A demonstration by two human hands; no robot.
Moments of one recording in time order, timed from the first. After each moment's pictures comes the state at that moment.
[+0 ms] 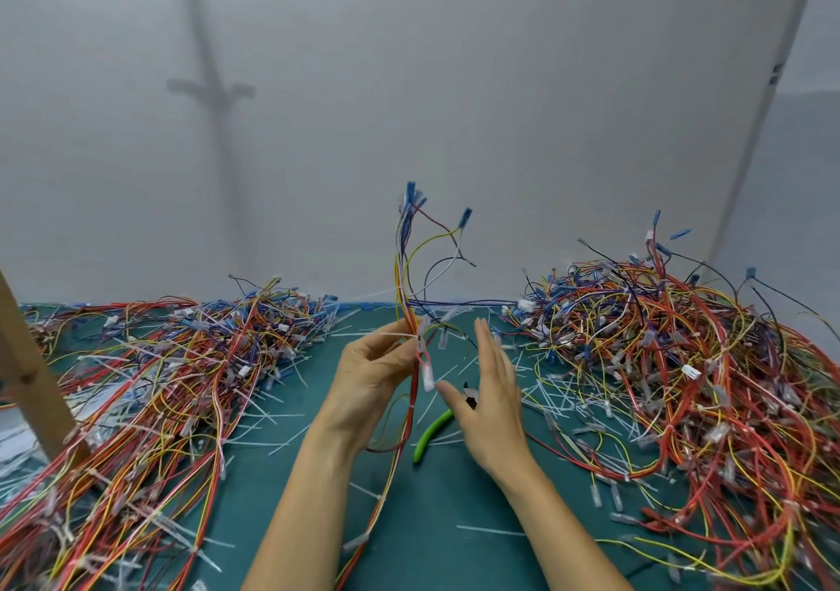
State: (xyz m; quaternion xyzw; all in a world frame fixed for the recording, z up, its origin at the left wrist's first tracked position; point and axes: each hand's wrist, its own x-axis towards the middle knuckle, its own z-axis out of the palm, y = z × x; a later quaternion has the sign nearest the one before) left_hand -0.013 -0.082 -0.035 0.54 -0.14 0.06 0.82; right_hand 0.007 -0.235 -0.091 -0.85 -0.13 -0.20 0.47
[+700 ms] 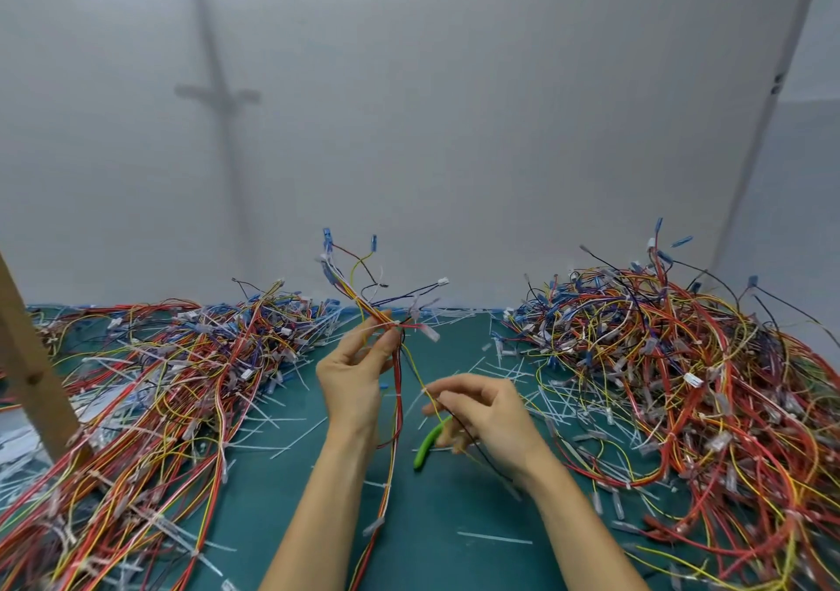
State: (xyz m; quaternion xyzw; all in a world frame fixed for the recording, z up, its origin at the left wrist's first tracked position) left_hand 0.005 -0.084 -0.047 0.52 0.03 0.30 0.80; right_hand -0.010 -0.241 -0.062 -0.69 -0.16 0.06 0.71
